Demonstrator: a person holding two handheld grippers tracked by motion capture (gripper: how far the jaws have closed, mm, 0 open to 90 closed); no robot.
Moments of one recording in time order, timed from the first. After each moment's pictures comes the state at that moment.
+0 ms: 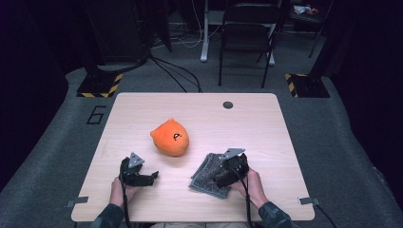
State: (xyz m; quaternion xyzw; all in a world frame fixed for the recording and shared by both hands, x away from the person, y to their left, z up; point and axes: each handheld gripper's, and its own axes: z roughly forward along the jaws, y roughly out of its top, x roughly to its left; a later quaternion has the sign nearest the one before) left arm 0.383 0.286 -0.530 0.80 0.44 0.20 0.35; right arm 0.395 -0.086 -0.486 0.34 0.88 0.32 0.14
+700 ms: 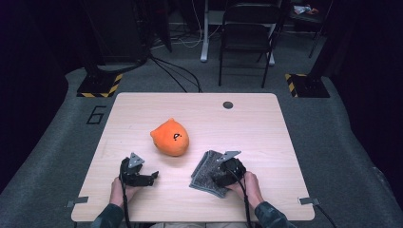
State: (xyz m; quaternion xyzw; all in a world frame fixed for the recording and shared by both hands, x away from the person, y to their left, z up) left arm 0.383 0.285 -0.530 0.80 0.44 0.20 0.35; right arm 0.401 -0.083 -0.510 0.35 0.88 0.30 0.12
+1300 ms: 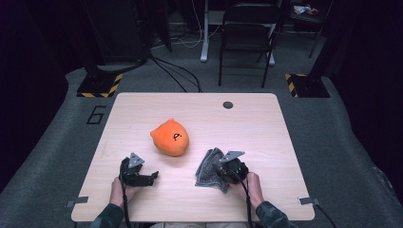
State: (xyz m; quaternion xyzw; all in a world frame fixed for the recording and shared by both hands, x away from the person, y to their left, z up) left arm 0.383 0.286 -0.530 0.80 0.44 0.20 0.35; right arm 0.396 -0.089 -0.502 0.35 0.87 0.31 0.14
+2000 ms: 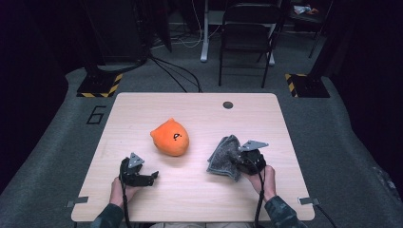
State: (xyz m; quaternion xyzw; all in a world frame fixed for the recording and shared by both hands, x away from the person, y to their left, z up) left arm 0.383 0.286 -0.530 0.80 0.44 0.20 0.35; right arm 0.401 -0.137 -0.461 0.39 0.83 0.36 0.17
